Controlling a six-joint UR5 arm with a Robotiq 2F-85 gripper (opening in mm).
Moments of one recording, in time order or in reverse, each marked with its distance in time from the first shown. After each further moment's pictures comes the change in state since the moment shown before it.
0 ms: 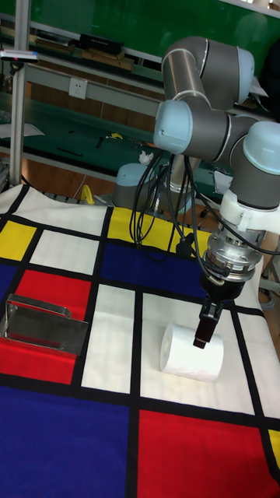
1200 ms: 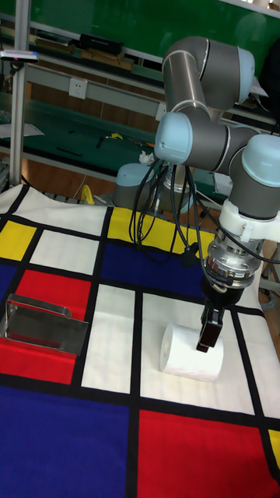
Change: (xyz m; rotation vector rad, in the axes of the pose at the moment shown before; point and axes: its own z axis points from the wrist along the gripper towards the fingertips) arm -0.003 0.012 0.020 -0.016 0.002 -0.098
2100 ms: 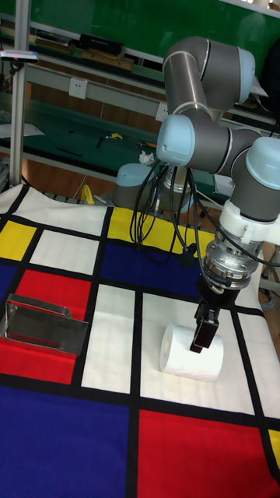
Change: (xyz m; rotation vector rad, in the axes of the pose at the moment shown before) arm 0.012 -0.005 0.002 0.016 0.046 -0.018
